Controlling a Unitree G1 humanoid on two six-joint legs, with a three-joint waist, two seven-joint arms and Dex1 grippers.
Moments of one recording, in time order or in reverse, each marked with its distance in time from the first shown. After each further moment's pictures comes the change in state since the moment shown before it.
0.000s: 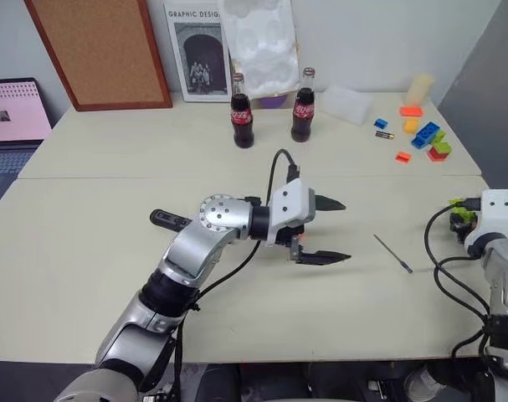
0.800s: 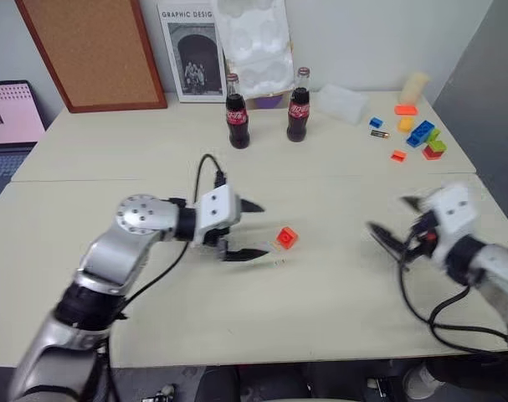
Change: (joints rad) left arm 0.191 0.463 0.206 -0.069 0.017 0.003 -0.129; right arm 0.208 -0.142 0.316 -0.776 0.333 0.209 0.309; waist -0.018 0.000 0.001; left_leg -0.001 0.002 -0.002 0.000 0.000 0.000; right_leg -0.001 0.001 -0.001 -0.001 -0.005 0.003
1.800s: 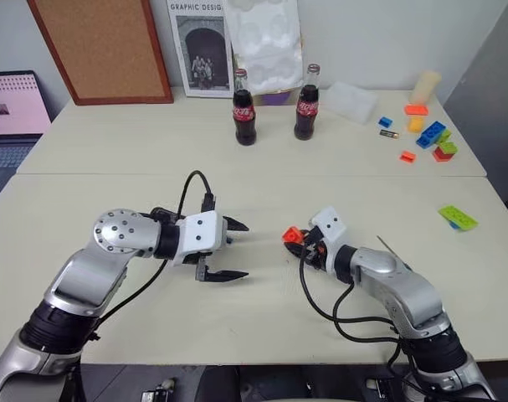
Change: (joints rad) left arm 0.078 0.018 -0.012 -0.087 0.028 -0.047 -0.020; right arm -0.173 0.315 0.387 0.326 -0.145 -0.102 -0.095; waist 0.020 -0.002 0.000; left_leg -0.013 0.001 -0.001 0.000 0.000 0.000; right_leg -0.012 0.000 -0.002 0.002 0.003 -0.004
